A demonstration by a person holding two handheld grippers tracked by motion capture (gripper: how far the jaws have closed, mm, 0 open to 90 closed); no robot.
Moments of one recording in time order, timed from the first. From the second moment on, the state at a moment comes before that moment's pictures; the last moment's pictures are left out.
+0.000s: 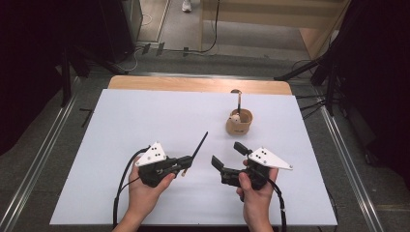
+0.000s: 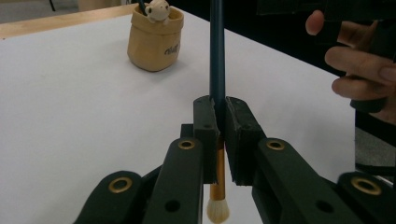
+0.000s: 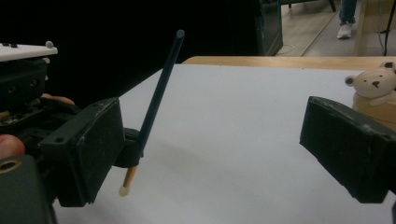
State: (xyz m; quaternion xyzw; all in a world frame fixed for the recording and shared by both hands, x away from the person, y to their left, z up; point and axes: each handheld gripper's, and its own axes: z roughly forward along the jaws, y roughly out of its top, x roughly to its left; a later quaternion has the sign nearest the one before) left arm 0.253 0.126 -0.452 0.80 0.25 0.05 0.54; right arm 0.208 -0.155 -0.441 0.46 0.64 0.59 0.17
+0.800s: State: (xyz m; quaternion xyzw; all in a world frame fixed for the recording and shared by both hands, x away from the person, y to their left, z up) left arm 0.239 0.108 -0.457 0.79 0.23 0.06 0.57; right arm 0.204 -0.129 -0.458 0.50 0.58 0.64 0.09
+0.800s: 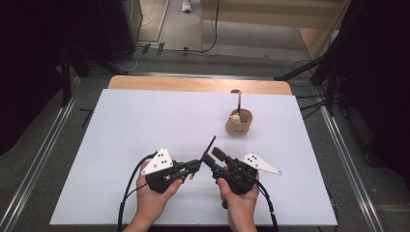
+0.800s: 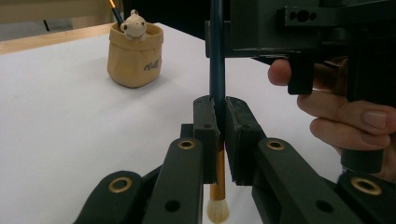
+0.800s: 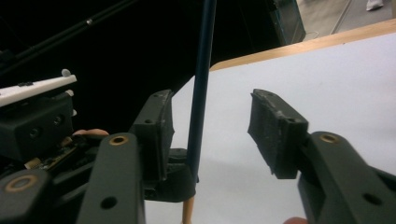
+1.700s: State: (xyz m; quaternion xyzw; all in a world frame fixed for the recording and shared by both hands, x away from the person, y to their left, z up) left arm 0.234 0.100 -0.460 0.79 0.22 0.06 0.57; right arm 0.208 -0.126 -0.470 0.50 0.55 0.66 0.04
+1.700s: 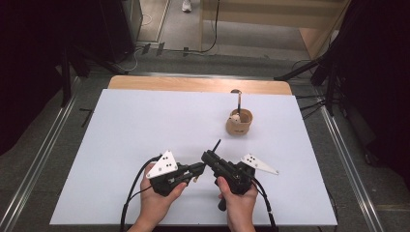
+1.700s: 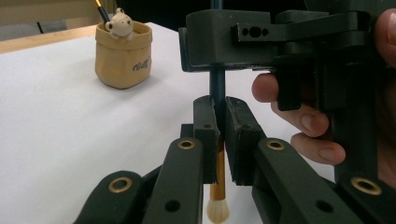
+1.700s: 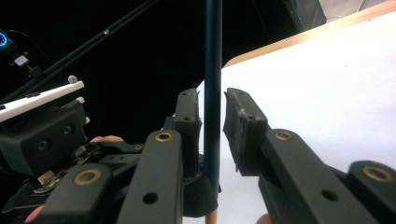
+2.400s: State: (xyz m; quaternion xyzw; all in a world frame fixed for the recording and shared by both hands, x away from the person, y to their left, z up) left arm 0.234 0.100 -0.461 0.79 0.23 0.06 0.56; right arm 0.209 -0.124 -0.473 0.50 0.56 0.66 0.04
